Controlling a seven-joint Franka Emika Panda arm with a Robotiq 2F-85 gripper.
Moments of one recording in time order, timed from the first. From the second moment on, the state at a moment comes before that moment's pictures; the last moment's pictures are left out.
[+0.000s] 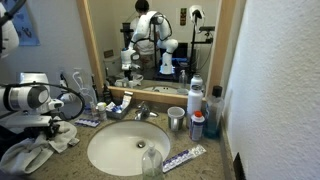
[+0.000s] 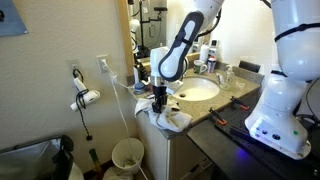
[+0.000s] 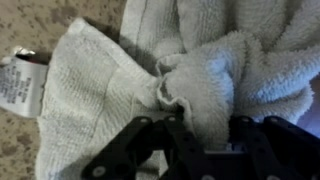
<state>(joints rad) 0.30 0.45 0.34 -2.36 0.03 2.72 0.07</state>
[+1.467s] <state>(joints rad) 0.39 0.38 0.16 -2.42 -0.21 2.73 0.45</state>
